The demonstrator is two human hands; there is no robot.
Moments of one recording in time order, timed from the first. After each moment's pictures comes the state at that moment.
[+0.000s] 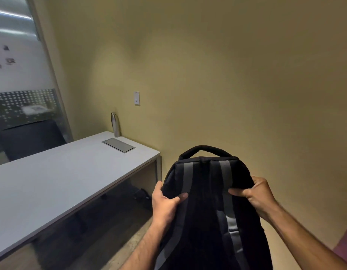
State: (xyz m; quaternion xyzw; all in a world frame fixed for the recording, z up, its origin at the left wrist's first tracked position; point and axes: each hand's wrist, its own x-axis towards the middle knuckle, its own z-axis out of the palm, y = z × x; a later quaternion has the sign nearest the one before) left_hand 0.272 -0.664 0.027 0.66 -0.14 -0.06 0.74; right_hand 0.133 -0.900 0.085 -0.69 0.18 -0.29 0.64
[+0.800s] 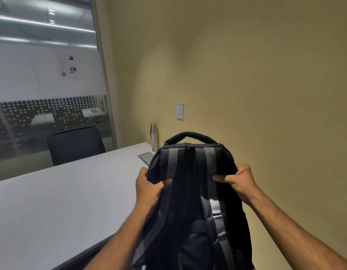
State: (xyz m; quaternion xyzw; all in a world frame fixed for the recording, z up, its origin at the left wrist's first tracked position) left_hand 0.624 -0.662 0.101 0.72 -0.03 0.12 0.69; right_hand 0.587 -0.933 0.123 -0.71 0.02 -0.20 0.68
